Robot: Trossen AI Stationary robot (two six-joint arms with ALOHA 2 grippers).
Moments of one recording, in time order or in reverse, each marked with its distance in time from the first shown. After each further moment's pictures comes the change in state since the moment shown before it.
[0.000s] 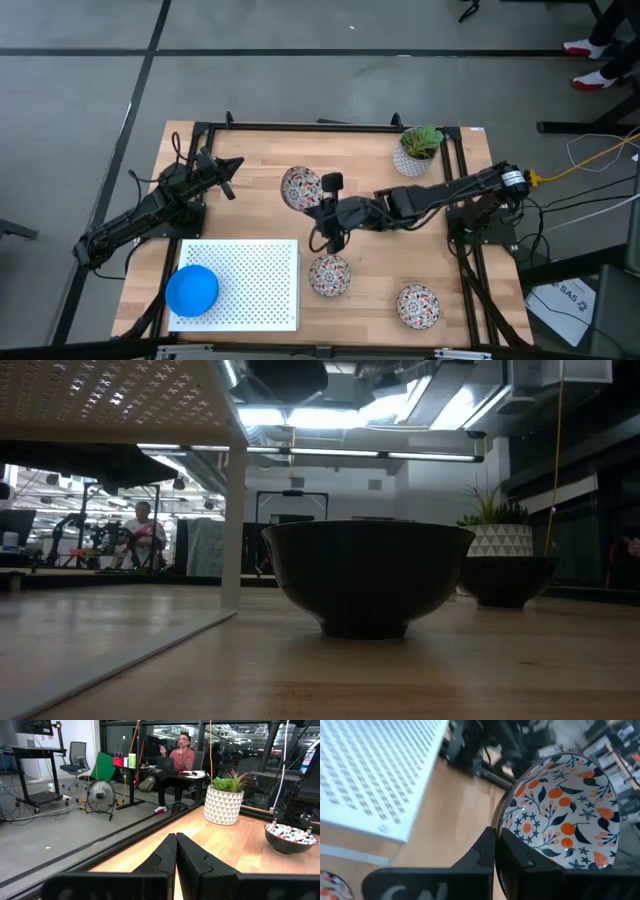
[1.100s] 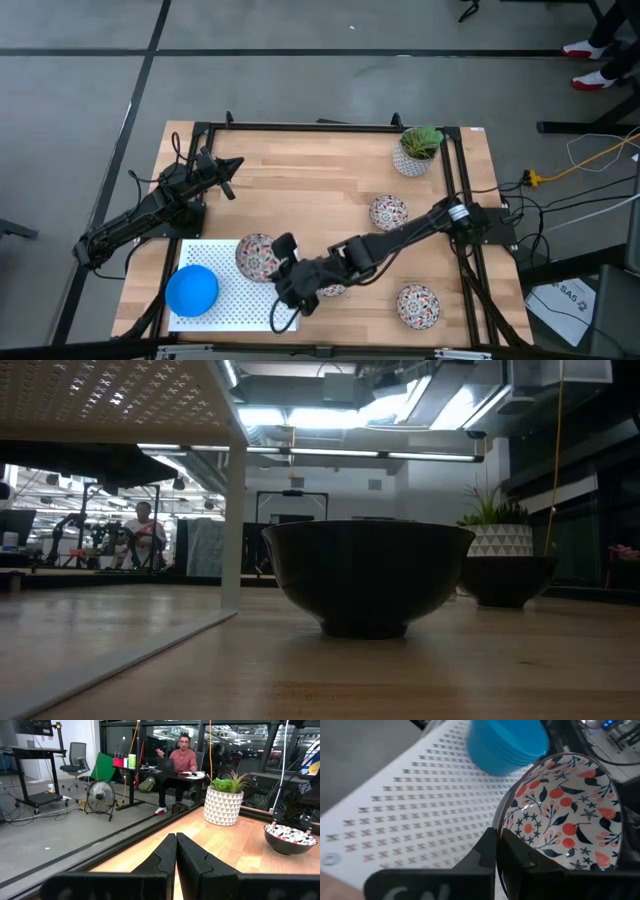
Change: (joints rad) left arm 0.000 0.000 0.000 0.006 0.000 0.000; right arm 0.180 0.505 0.657 -0.216 -0.132 -0.055
